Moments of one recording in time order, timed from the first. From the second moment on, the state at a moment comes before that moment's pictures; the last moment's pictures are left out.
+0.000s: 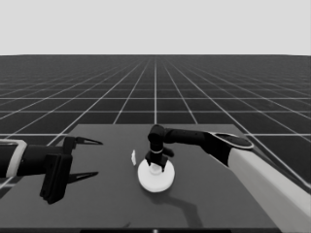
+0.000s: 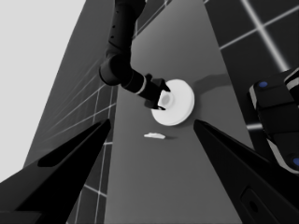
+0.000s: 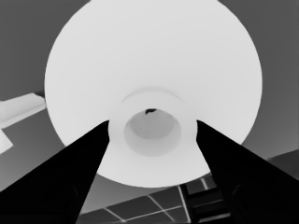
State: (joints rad) left arm -0.34 1.75 -0.42 0.31 0.68 0.35; right arm -0.08 3.07 -1.76 -0.25 -1.51 1.79
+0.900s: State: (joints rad) left arm -0.34 1.75 -0.42 0.31 0.68 0.35; right arm 0.17 3.05 -1.66 -0.02 -1.58 1.50
